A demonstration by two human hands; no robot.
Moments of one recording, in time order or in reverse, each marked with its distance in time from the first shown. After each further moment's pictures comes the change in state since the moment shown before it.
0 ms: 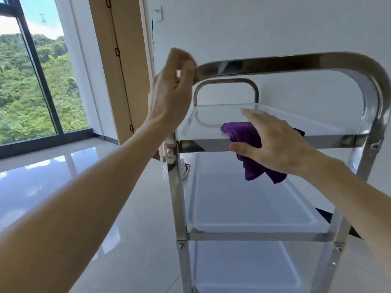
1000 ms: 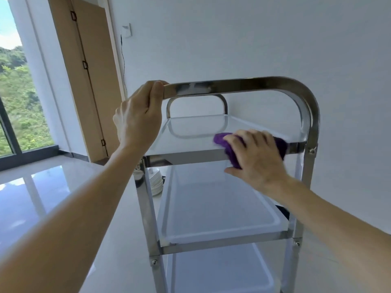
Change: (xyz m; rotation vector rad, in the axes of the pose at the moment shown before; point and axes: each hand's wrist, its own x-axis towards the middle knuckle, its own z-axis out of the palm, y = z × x) left_hand -0.002 0.002 0.015 0.291 0.154 -0.009; right_hand -0.031 0.030 0.010 -0.482 0.217 0.018
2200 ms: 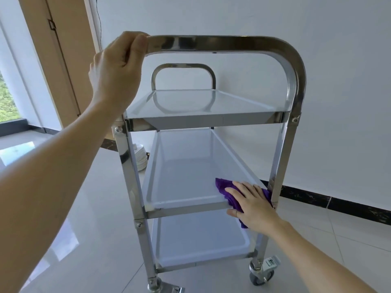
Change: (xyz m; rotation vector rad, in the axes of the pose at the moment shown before) left_hand 0.000 -0.017 -0.019 -0.057 -0.066 0.055; right_hand -0.164 -0.013 0.107 0.225 -0.671 0.087
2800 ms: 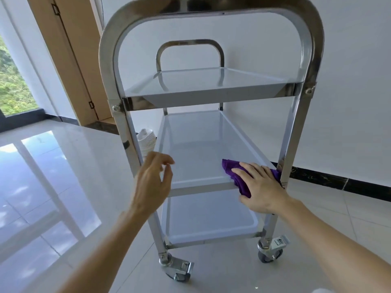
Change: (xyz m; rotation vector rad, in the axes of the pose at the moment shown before) left_hand -0.225 -0.041 0.038 0.065 -0.364 -0.063; right_hand 0.001 0.012 0.016 0.052 0.055 -0.031
